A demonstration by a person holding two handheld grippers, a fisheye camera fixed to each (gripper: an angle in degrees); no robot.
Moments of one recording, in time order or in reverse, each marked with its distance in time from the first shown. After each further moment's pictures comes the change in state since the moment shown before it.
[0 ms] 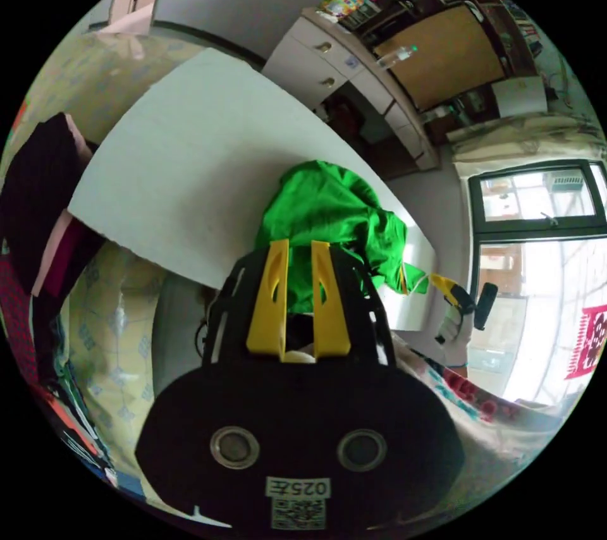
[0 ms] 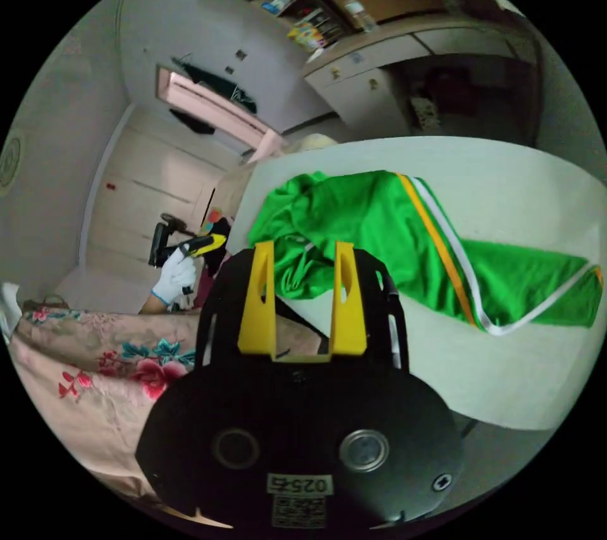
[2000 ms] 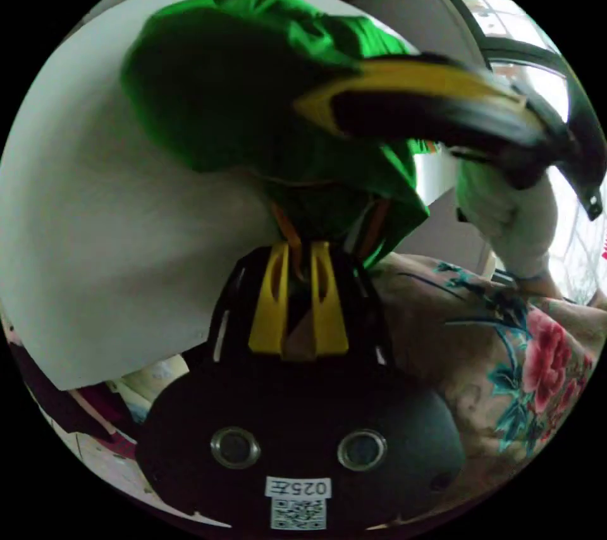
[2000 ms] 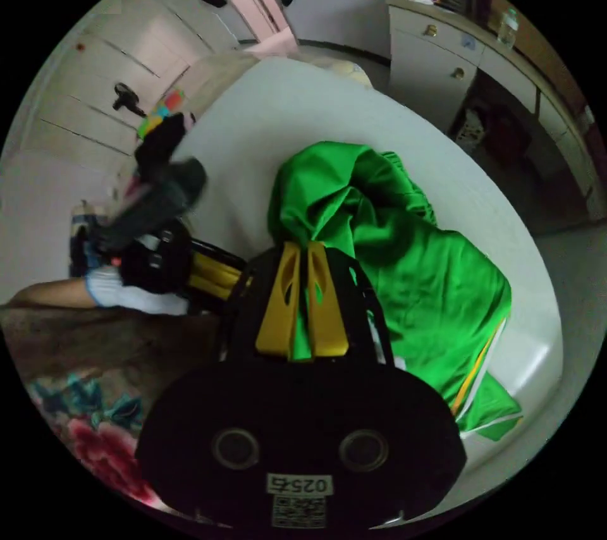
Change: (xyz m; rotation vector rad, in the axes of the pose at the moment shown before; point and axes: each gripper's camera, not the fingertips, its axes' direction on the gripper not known) left arm -0.144 -0.035 0.381 -0.671 -0.091 0.516; right arm -0.184 -0.124 0.153 -0.402 0.314 -0.374
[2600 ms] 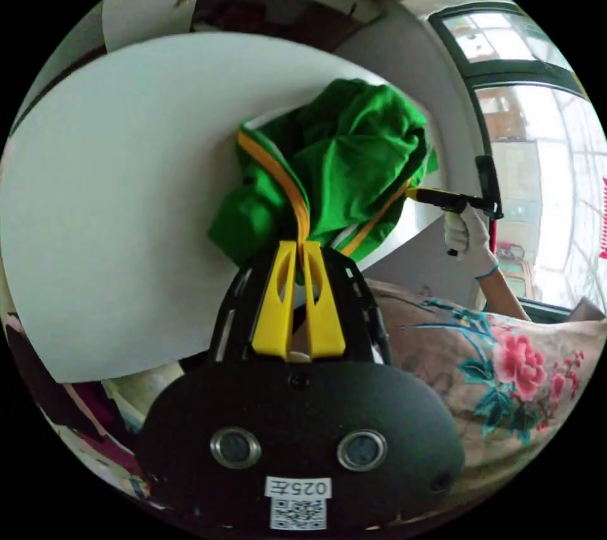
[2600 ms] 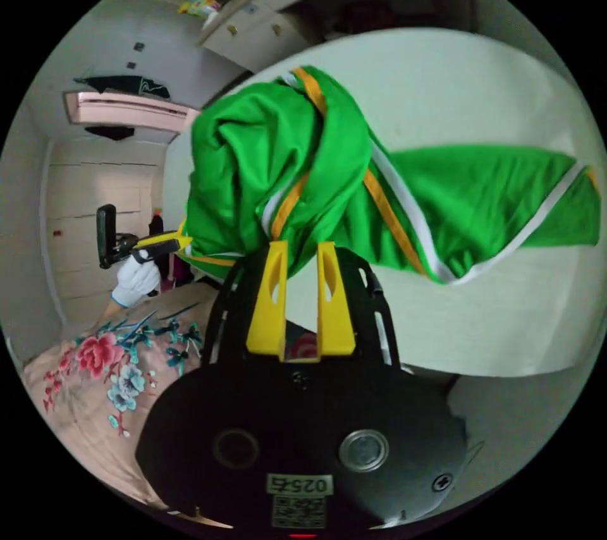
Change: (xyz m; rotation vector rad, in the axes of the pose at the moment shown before) left arm -0.019 0.006 -0.015 0.164 -0.002 -0.022; right arm 0.187 0.193 -0.053 0.093 -0.224 0.657
